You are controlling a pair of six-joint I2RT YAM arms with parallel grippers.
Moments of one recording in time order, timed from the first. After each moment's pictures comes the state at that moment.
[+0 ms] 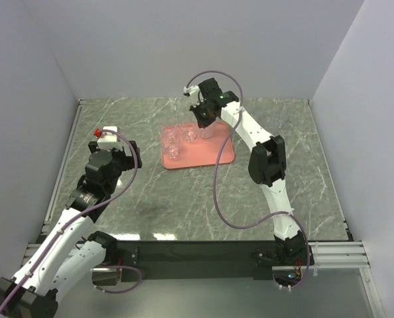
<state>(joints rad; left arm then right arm) -0.38 0.74 0.67 -0.16 -0.34 -0.18 0.49 2.38 2.32 -0.88 -0.16 -0.24</state>
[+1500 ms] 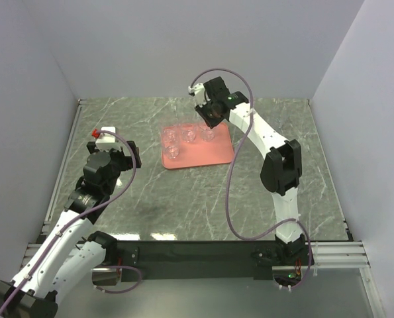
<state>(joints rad) -0.38 0.72 0.67 -0.16 -0.34 -0.18 0.50 2.14 2.09 -0.84 -0.01 -0.30</state>
